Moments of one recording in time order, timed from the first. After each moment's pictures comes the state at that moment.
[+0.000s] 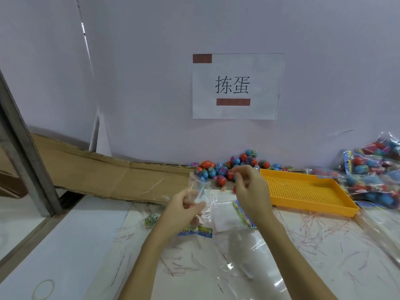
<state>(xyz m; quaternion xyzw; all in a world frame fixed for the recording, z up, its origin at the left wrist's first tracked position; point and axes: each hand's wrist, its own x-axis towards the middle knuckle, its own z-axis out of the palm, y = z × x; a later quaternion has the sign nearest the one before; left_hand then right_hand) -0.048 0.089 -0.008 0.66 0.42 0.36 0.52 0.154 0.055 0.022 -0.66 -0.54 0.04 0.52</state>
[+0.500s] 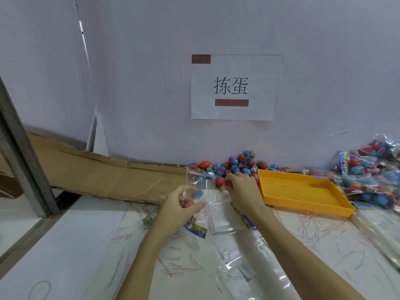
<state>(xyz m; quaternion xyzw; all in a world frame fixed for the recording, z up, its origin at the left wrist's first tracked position) -0.051 0.093 -0.008 0.67 0.43 0.37 0.48 0.172 0.089 0.010 -0.72 -0.66 -0.07 0.19</state>
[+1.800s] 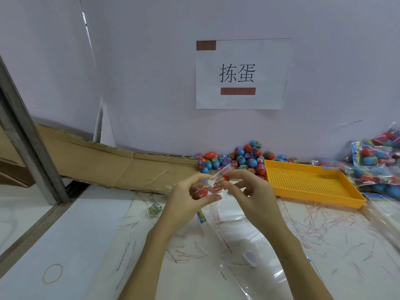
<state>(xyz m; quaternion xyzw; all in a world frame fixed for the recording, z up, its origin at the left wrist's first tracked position) -0.043 0.083 -0.005 0.75 0.36 0.41 0.39 0.140 0.017 0.016 -0.56 -0.62 0.12 0.54</state>
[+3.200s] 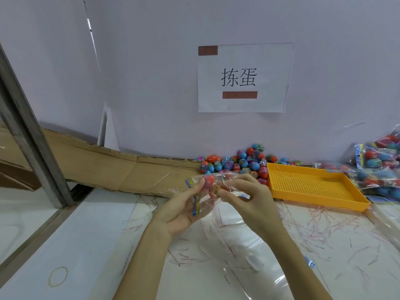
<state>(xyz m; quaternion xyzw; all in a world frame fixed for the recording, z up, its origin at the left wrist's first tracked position) -0.050 0.079 0.017 0.34 0.29 0.35 0.82 0.136 0.019 0.009 -0.52 -0.62 0.17 0.56</state>
